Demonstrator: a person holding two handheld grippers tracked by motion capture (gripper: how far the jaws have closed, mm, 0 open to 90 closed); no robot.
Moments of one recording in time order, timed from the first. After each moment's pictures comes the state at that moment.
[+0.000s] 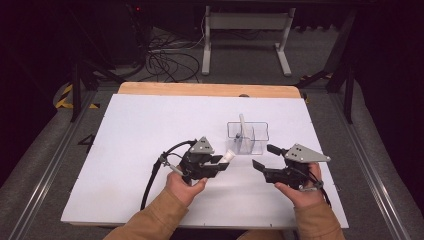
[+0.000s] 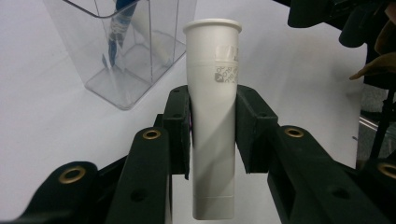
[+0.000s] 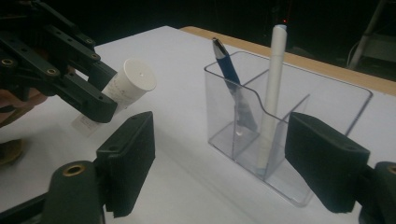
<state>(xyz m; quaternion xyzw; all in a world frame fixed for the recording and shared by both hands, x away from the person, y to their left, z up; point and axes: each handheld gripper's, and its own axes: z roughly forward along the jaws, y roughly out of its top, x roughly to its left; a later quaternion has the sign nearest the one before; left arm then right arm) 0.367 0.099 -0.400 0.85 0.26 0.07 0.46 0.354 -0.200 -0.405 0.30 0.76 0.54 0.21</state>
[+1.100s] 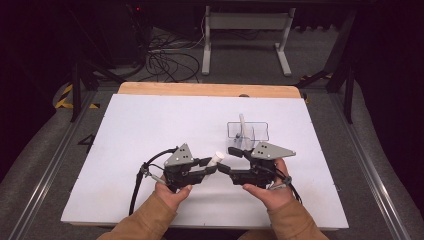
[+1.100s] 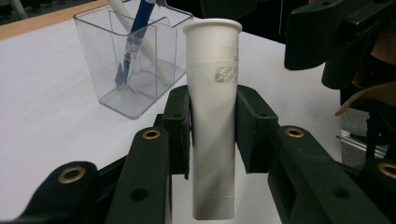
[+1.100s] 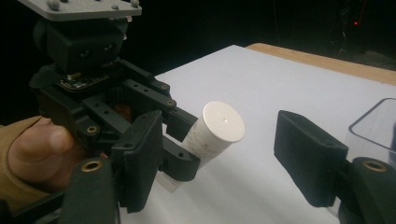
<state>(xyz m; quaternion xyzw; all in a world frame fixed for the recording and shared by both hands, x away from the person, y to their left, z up) 0.347 0.135 -0.412 0.81 0.23 0.10 0.54 0.348 -0.116 -0.390 0.26 0.76 0.59 0.11</state>
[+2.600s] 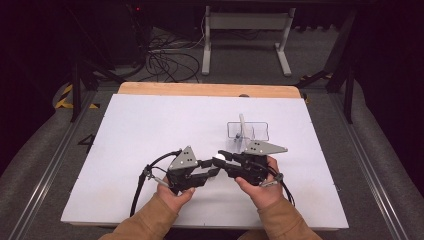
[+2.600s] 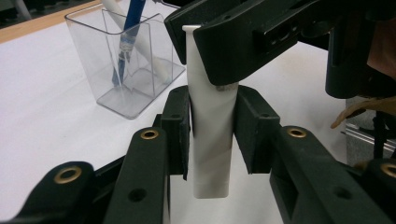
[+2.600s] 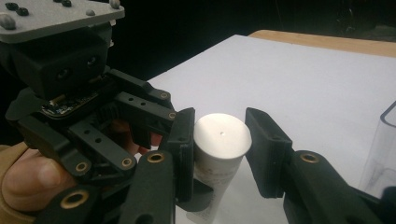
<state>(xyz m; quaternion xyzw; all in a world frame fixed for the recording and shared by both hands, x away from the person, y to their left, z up) 0.342 0.127 -0.413 0.81 0.22 0.11 0.52 0.354 -0.102 -0.393 0.29 0.75 0.58 0.08</state>
